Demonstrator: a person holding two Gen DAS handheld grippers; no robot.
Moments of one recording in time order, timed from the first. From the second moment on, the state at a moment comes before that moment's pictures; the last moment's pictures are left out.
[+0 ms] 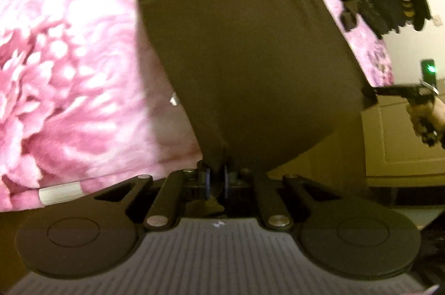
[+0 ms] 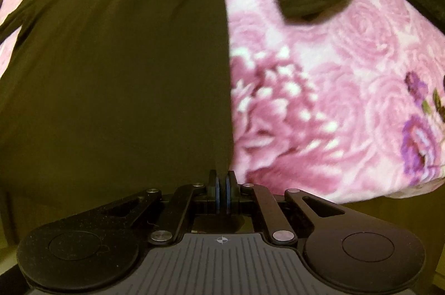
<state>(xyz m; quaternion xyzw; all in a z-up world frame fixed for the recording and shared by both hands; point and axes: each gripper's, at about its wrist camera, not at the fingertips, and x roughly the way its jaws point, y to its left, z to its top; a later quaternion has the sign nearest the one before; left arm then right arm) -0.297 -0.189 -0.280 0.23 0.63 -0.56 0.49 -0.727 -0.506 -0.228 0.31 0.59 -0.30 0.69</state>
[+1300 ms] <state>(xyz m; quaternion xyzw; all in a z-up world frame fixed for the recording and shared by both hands) -0.458 -0.465 -0.220 0.39 0.55 -0.61 0.42 -0.754 -0.726 -0.225 0.38 0.36 -0.45 0.73</state>
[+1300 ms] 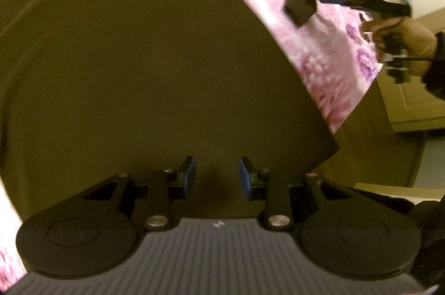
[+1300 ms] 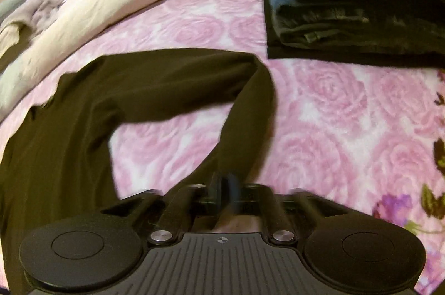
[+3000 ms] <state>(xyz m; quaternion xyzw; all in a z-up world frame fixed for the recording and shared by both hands) -0.585 -0.588 -0.245 0.48 0.50 -0.64 0.32 -0.881 -0.767 -0.199 0.09 0.47 -0.44 0.76</state>
